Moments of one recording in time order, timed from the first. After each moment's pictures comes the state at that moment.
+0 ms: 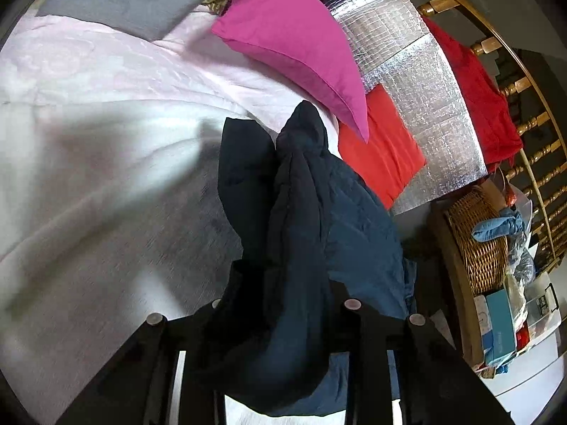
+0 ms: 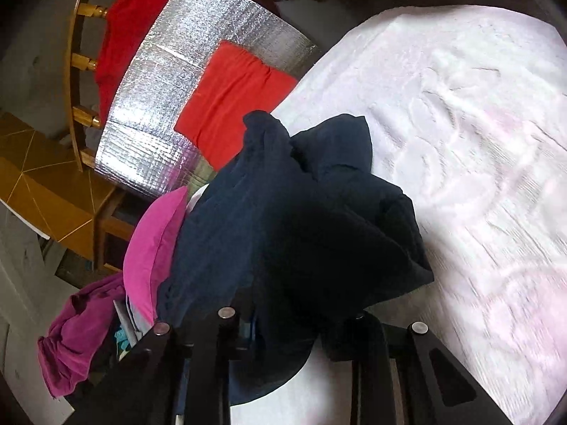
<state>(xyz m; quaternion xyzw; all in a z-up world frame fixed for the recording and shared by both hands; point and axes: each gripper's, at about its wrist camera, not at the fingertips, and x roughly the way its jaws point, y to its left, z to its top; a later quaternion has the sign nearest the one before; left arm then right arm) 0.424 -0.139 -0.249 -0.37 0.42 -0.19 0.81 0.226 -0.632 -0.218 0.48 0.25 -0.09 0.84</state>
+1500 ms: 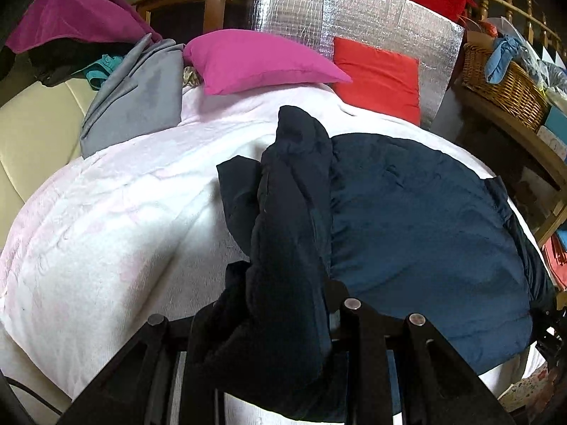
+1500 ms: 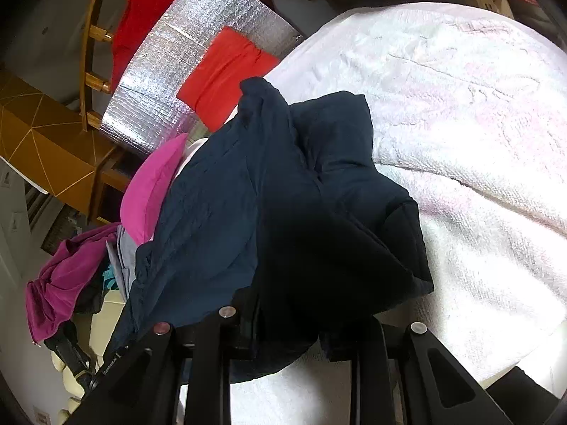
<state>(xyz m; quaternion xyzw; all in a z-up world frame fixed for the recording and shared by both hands) 0.270 -0.131 -0.216 -0.02 0.38 -0.13 0.91 0.062 -0.556 -0.230 0.45 0.29 -0.10 0.84</state>
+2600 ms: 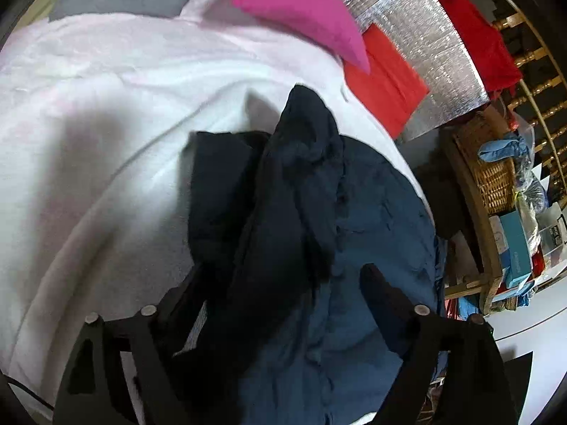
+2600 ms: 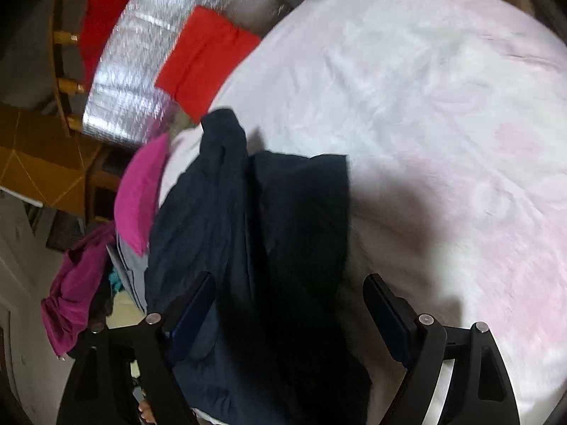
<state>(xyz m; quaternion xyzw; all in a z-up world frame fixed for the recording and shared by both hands) 0.347 -0.091 -0.249 -0.26 0.51 -0.22 0.79 0.139 -0.653 -0.225 0.47 0.38 -0.05 0.79</state>
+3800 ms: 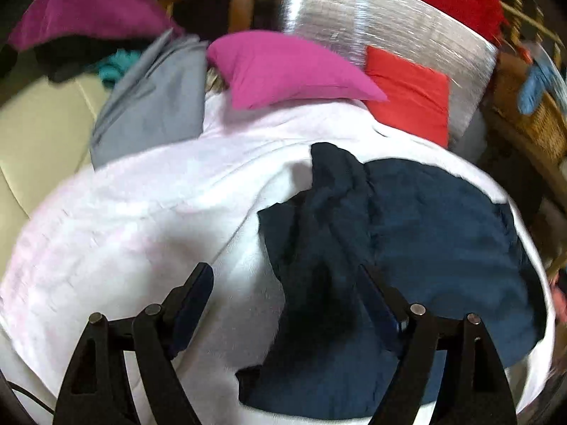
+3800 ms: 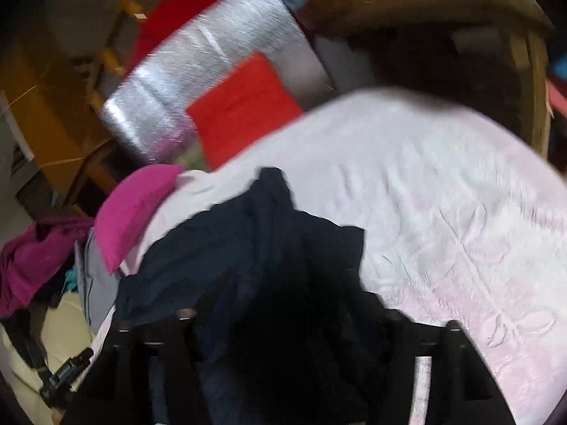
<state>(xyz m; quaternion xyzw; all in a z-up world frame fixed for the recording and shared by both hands) 0.319 -0.113 -0.188 -0.03 0.38 -0.10 0.92 0.177 -0.595 -0.146 0.29 0.27 -0.12 0.91</state>
